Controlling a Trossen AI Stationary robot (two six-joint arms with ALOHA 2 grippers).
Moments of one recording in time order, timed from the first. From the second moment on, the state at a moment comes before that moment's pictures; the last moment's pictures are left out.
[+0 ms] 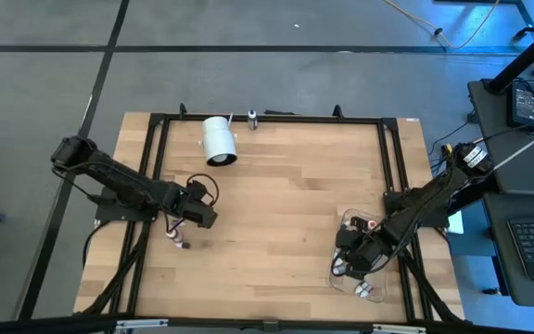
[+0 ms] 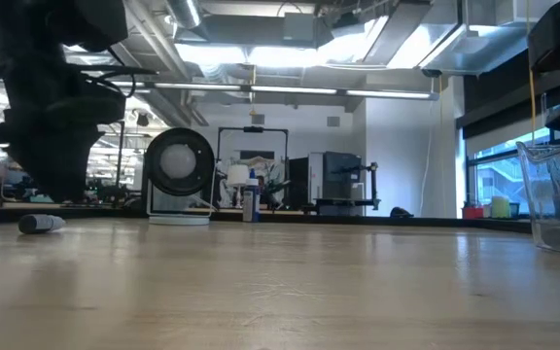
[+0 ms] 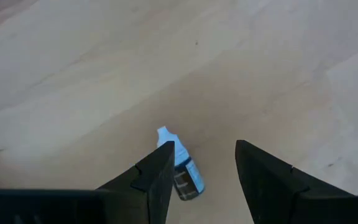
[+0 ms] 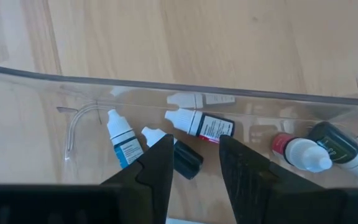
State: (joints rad) left arm -0.29 1.28 0.64 -0.78 -0.29 -1.35; right arm 0.73 1.38 0.75 -0.59 0.22 0.93
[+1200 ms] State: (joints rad) left arm -0.29 1.43 0.64 -0.77 -0.19 -1.31; right arm 0.73 1.38 0.75 -0.59 0.22 0.93
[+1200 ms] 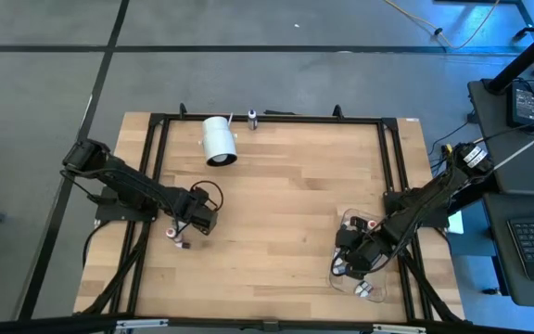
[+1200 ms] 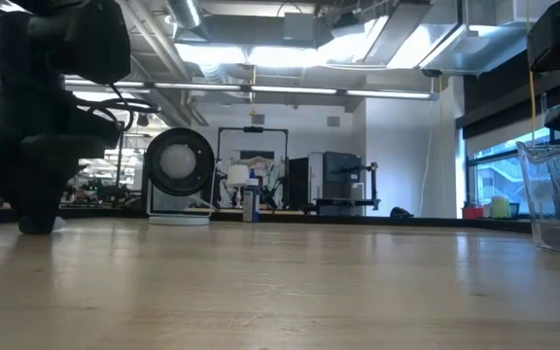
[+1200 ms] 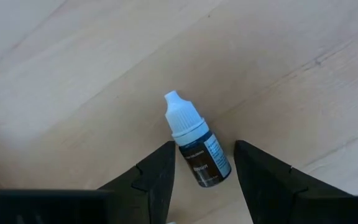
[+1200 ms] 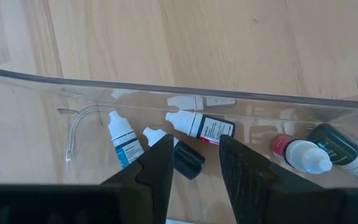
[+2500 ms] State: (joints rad) left arm -0.29 1.44 0.76 0.17 -0.24 -0.60; right arm 0.71 1.38 0.86 -0.08 0.42 0.08
